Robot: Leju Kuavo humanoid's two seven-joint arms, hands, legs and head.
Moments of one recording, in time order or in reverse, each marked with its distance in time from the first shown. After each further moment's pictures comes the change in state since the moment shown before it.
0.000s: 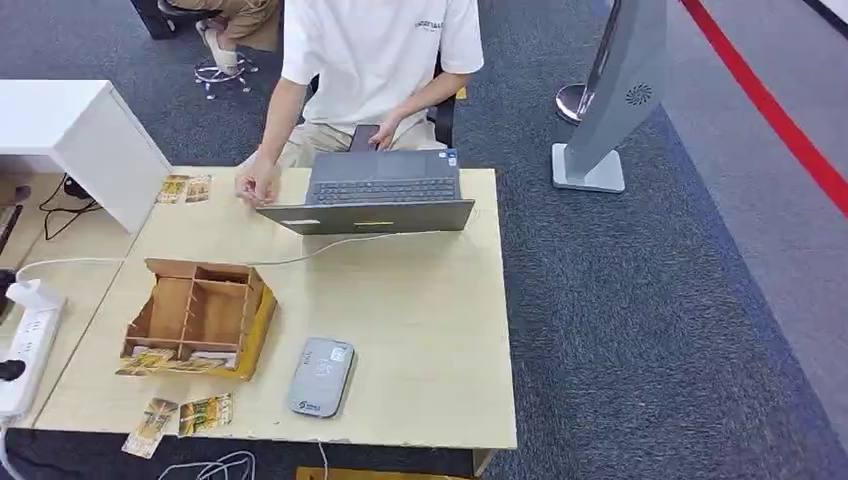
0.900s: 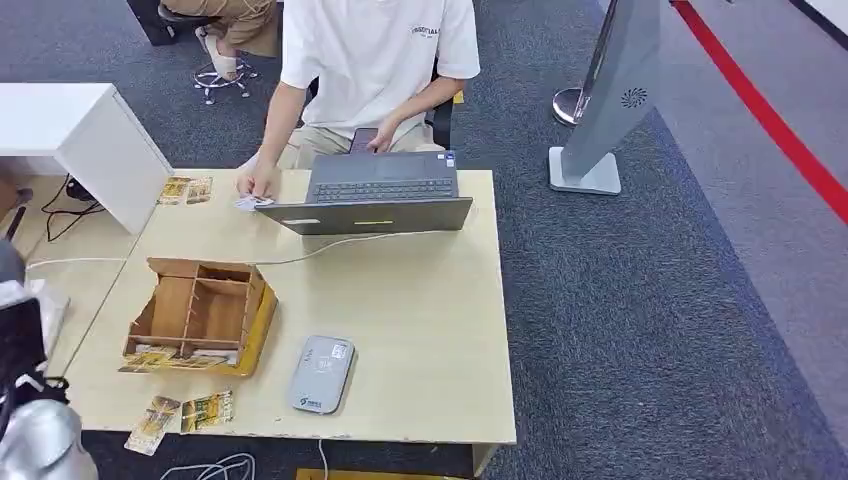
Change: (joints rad) left arm -0.541 0.281 -0.565 -0.446 -1.545 0.152 0.281; right arm -0.034 0.000 0.032 0.006 0.111 0.087 0.046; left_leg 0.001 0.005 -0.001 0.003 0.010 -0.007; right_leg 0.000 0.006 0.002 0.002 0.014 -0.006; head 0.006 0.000
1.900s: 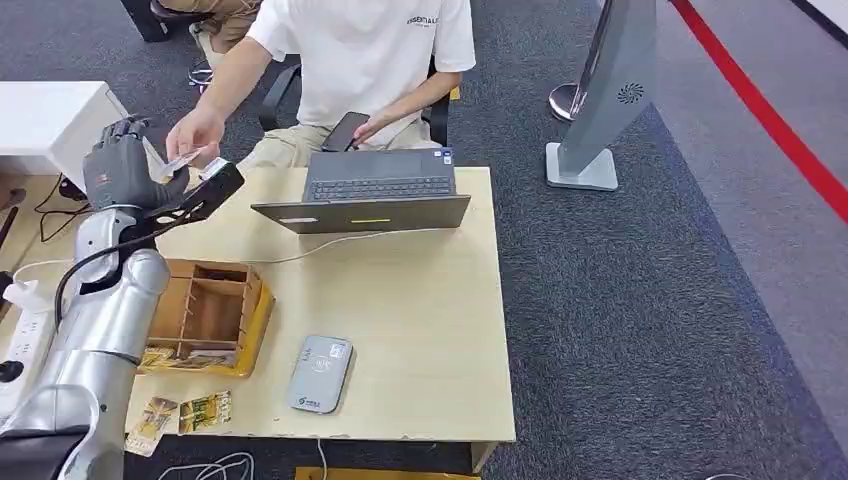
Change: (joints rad) left arm -0.544 0.175 -0.326 0.910 -0.486 -0.209 0.349; right arm 0.017 0.006 0.000 0.006 0.034 0.016 0.031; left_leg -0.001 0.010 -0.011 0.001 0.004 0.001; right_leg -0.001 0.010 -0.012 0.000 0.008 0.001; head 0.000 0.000
